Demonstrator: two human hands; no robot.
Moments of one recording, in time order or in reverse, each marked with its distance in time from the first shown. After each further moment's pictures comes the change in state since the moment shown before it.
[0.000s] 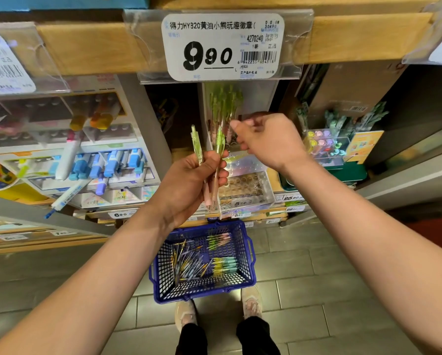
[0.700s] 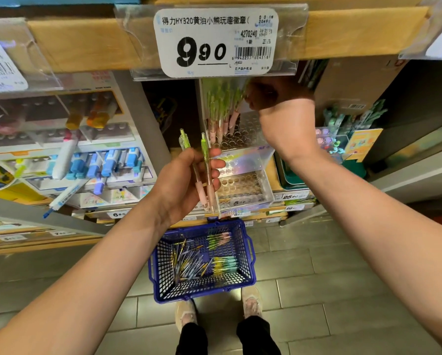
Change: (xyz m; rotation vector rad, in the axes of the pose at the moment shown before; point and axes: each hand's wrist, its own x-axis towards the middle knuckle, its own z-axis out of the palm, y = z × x) left_hand 0.007 0.003 -0.003 -0.143 0.039 -0.146; right_hand 0.012 -0.015 -0.020 -0.144 0.406 -0.372
